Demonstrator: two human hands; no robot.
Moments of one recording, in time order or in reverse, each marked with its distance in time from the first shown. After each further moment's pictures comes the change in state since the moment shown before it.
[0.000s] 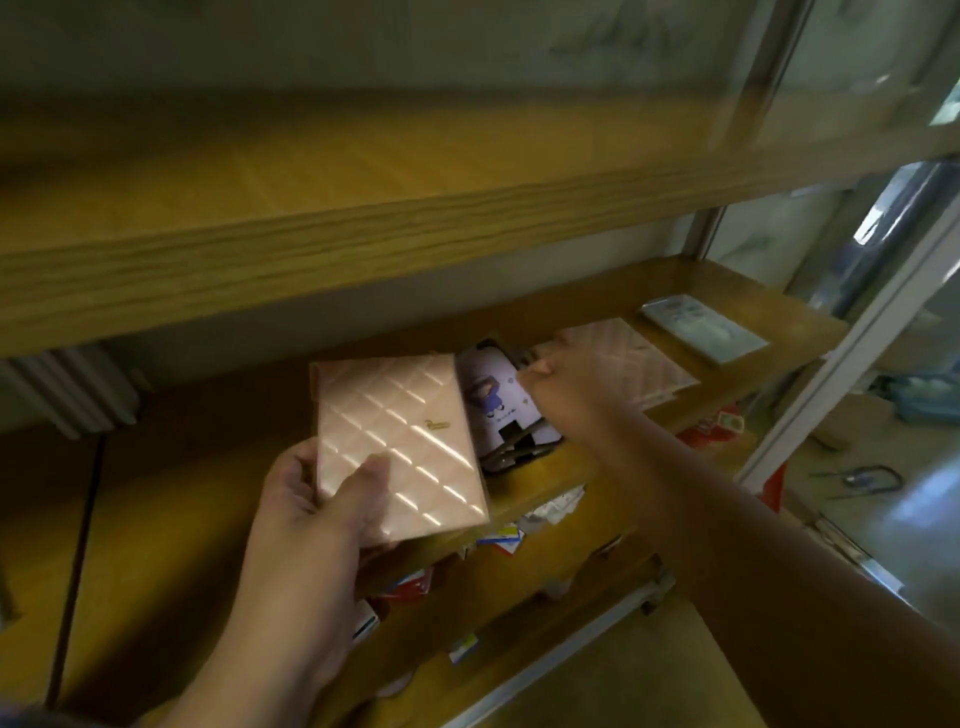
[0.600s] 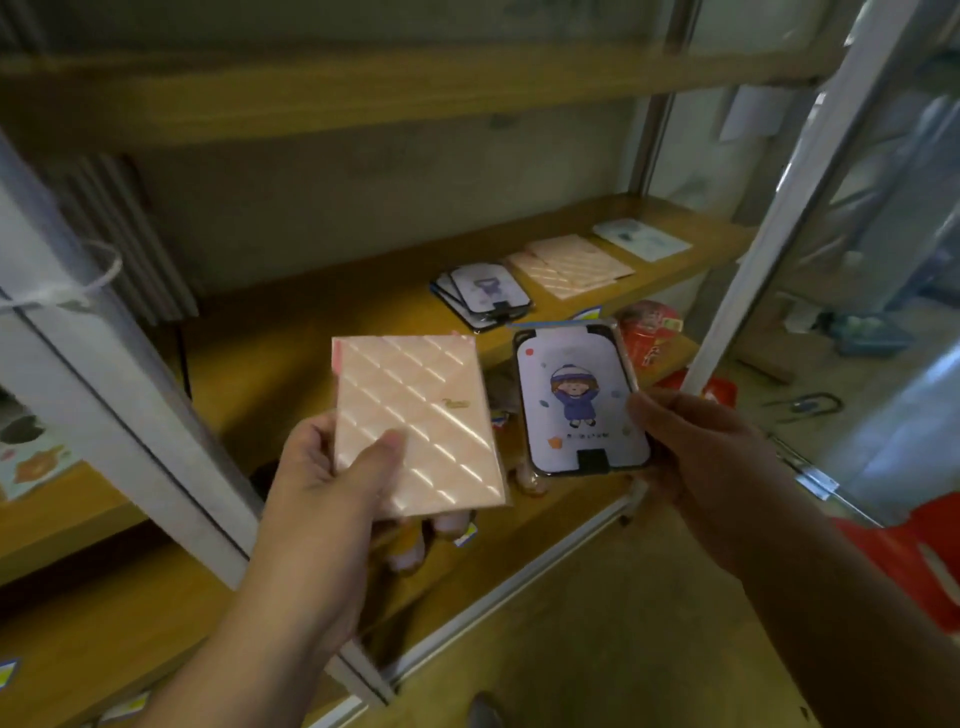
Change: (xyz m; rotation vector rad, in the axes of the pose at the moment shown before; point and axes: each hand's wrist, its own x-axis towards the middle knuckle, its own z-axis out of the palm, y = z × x) left_hand -0.158 -0.019 -0.079 0.132 -0.116 0.019; right_hand -0.309 0.044 -0.032 1.043 0.090 0.263
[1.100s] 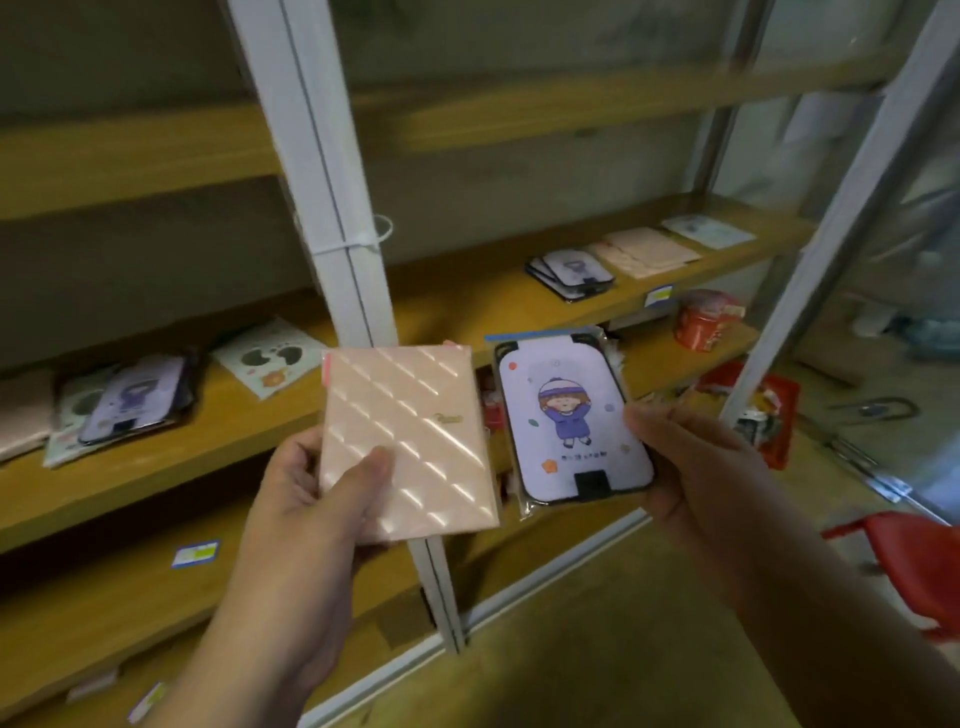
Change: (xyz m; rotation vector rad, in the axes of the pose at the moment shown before) left_hand -0.119 0.045 -0.146 -0.020 0.085 0.068; right_hand -0.145 0.015 0.106 0.225 -0.204 0.030
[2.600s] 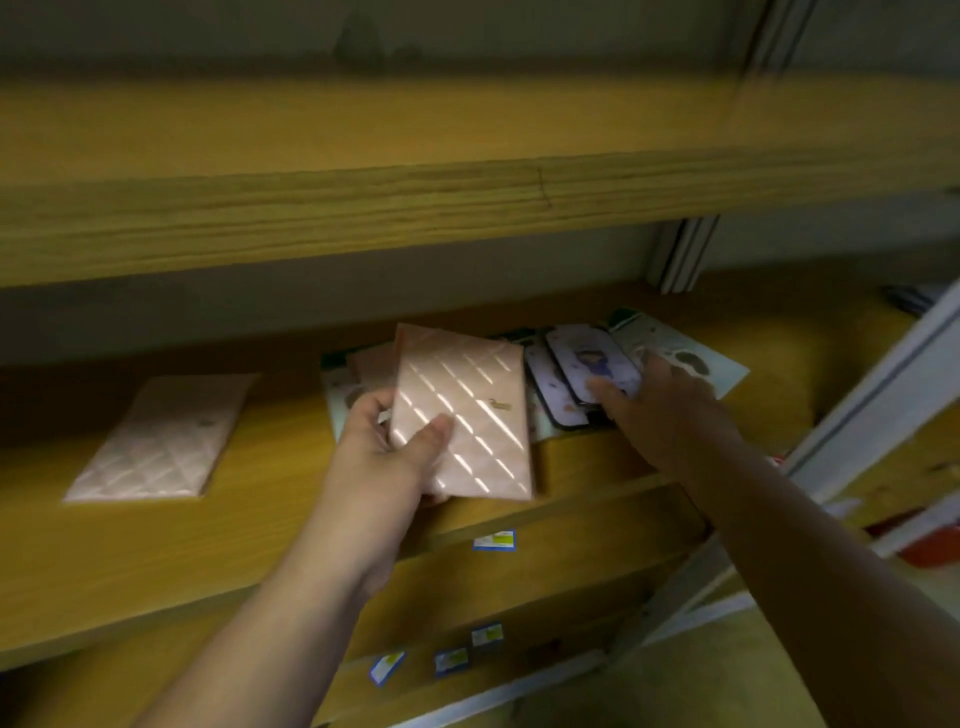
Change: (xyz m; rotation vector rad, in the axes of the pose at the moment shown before) left_hand 0.164 0.077 -0.380 0.070 0.123 0.049; right_hand 0.140 0.182 0.413 -1.990 -0.082 -0.218
